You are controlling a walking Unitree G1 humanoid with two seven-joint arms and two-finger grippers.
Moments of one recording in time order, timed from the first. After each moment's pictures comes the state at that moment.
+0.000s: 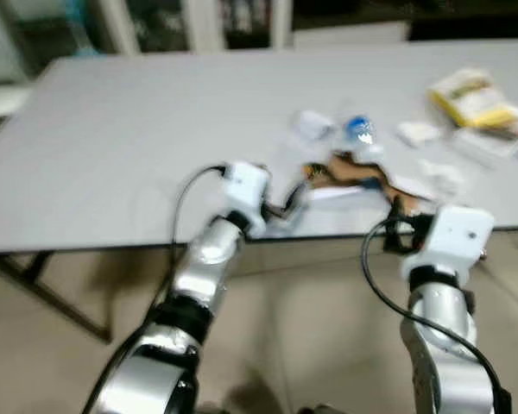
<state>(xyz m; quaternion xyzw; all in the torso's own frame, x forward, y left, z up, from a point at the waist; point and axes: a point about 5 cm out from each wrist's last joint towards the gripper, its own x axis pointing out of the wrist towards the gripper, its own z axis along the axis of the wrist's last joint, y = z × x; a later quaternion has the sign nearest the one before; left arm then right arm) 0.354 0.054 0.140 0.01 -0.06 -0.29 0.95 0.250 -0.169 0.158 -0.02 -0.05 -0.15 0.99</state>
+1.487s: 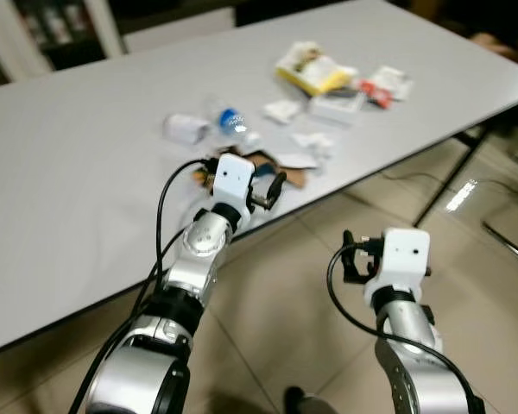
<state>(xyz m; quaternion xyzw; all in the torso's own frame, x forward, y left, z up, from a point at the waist) 0.366 0.080 0.143 0.04 -0.06 -0.21 0.97 0.245 -0.135 0.119 -0.01 0.07 -0.04 1.00</state>
